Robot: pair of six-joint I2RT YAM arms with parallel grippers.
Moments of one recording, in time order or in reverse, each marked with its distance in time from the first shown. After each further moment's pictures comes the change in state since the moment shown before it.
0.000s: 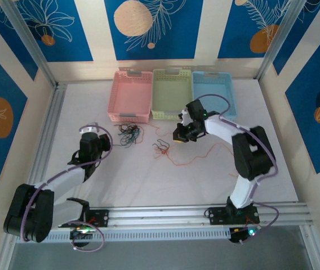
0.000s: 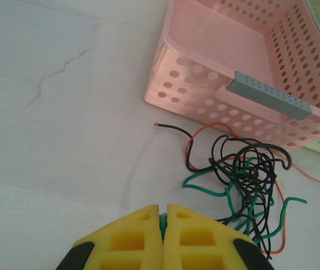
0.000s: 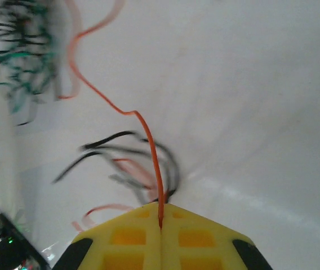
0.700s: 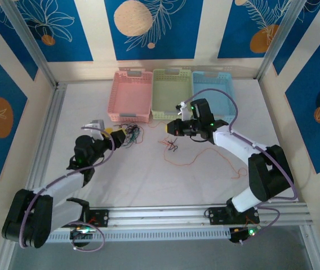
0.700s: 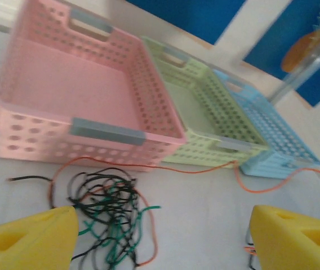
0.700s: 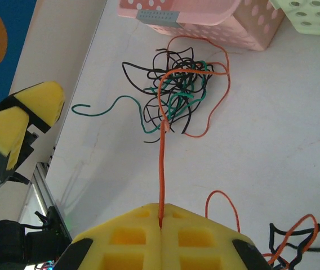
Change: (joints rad) left arm -0.008 -0.037 -0.069 0.361 0.410 -0.008; right arm 0.050 -0.188 -0.128 0.333 -0.105 0.020
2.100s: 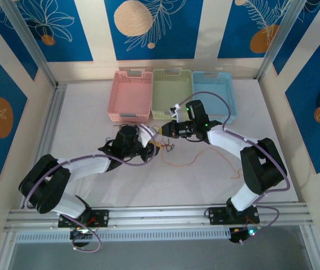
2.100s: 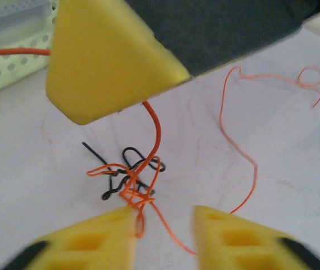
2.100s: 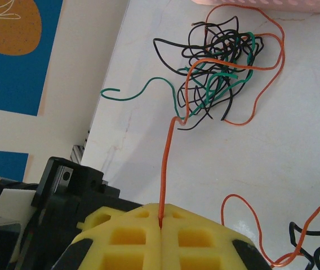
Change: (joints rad) left arm -0.439 0.333 0.369 -0.397 0.052 0.463; right arm 0.029 0.080 0.000 0.095 -0.138 0.079
